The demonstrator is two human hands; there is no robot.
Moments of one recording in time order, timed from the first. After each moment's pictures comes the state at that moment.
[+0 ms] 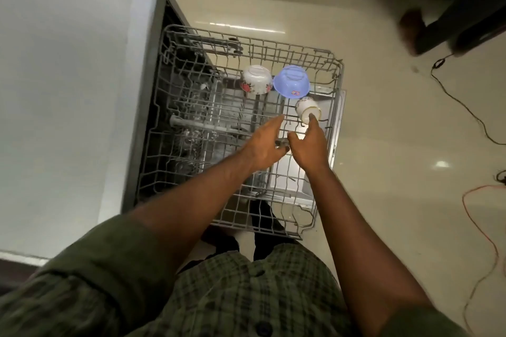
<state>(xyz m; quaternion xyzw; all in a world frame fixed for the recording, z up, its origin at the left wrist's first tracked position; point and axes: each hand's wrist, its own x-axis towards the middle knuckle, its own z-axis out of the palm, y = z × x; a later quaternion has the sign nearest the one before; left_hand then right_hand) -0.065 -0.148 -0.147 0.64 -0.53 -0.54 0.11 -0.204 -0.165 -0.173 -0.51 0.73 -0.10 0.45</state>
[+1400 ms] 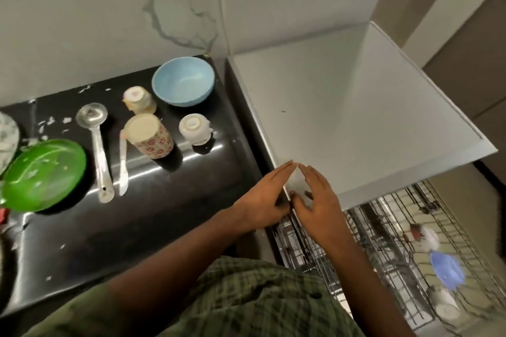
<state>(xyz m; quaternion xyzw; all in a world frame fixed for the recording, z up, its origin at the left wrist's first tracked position) 0.162 0.216 0.024 0.83 -0.35 -0.22 0.37 0.072 0.060 0.025 -0.88 0.16 -0.01 0.44</state>
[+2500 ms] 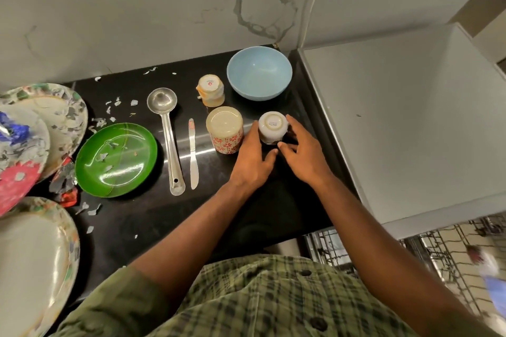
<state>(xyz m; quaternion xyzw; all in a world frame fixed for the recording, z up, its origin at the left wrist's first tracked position) 0.278 0.371 0.017 0.85 -0.10 -0.09 0.51 0.264 0.216 0.014 -0.86 0.08 0.03 0.50</state>
